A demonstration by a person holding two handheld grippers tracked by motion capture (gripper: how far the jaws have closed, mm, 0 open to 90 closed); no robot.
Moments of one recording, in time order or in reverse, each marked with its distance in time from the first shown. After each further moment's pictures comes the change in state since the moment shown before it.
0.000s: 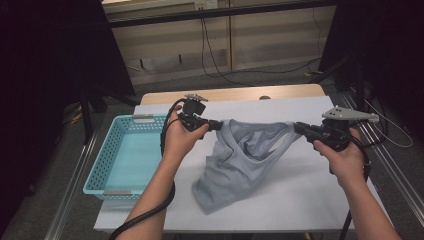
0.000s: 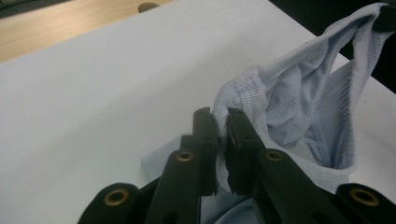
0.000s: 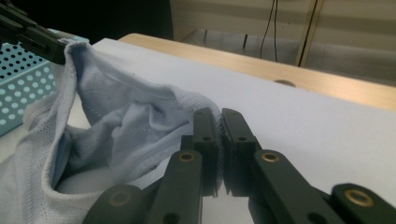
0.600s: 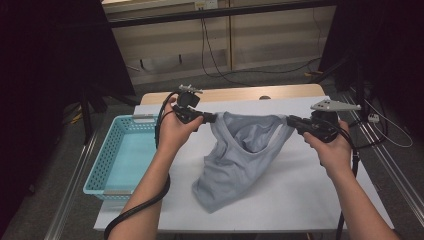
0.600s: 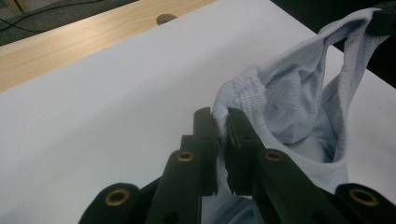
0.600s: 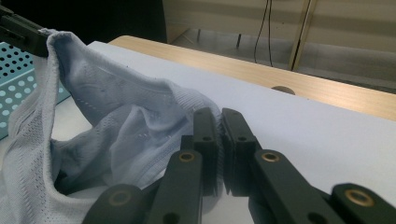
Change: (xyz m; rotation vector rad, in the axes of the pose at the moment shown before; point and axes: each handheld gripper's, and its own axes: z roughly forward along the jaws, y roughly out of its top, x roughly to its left) left arm 0.014 0.009 -0.010 -0.001 0.030 0.012; right arm 0.006 0.012 0.023 0.013 -0.033 0.001
